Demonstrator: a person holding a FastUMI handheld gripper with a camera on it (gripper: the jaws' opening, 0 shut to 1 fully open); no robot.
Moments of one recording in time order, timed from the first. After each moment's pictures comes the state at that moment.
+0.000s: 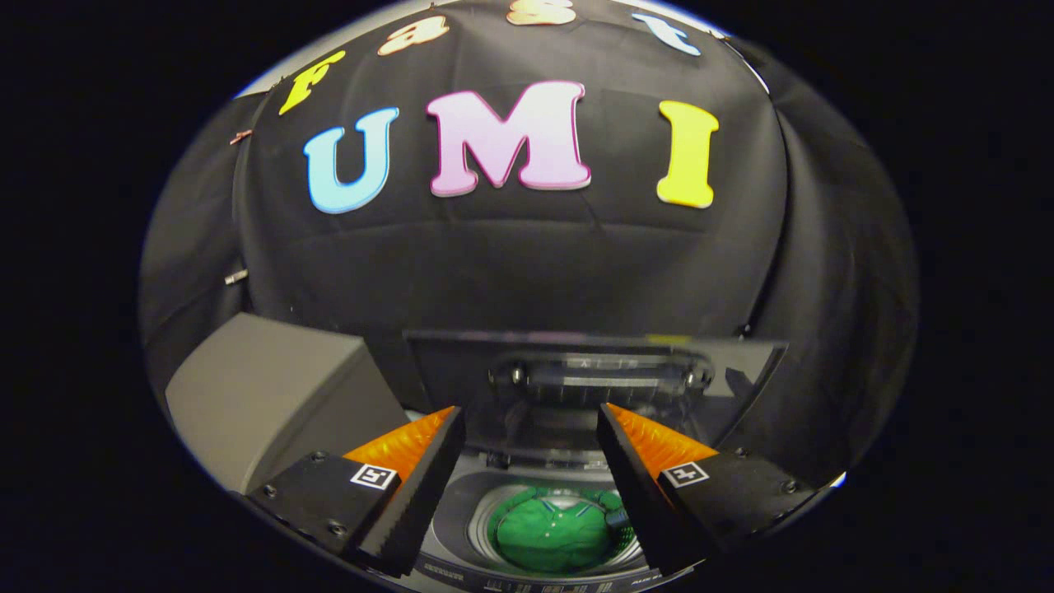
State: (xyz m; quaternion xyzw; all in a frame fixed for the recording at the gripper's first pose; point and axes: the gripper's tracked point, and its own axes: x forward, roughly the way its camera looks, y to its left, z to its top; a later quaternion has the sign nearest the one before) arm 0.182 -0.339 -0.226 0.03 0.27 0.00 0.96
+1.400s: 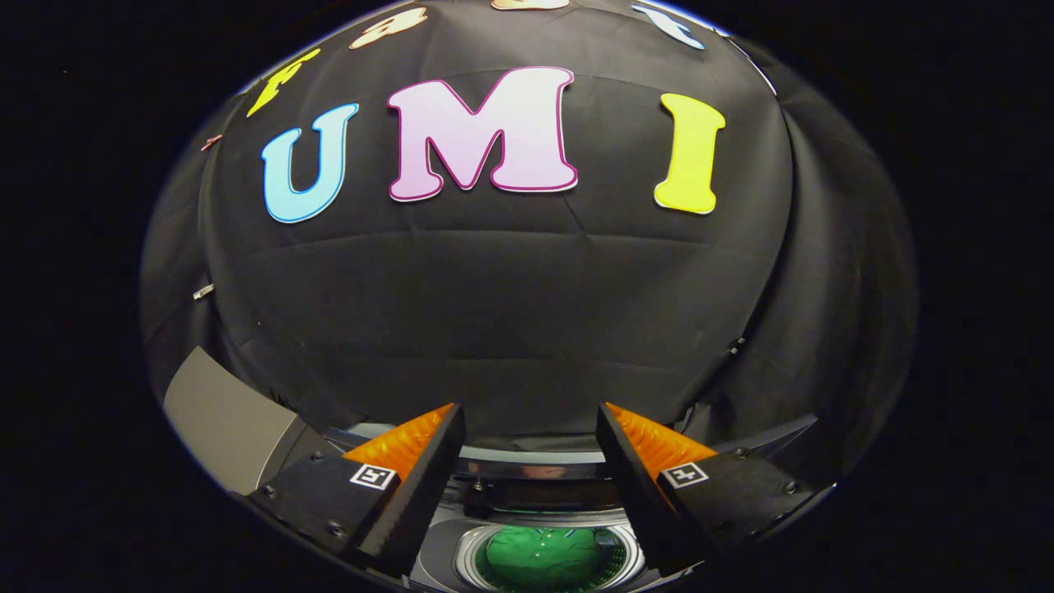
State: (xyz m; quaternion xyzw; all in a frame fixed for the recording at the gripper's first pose) arm 0.271 -0.355 -0.262 0.02 0.32 -0.03 0.95
